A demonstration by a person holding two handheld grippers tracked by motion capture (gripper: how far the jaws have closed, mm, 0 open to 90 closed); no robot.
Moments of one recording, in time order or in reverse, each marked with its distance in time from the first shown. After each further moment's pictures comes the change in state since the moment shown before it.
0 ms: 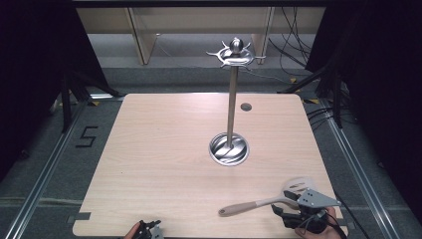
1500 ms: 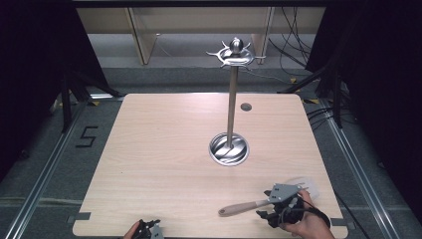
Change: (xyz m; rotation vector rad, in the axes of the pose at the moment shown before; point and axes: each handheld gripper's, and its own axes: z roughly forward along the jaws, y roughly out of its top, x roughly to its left) left arm 0.002 -0.001 0.002 0.007 -0.001 -0.014; right arm 0.019 0.040 0.040 0.274 0.123 -0.347
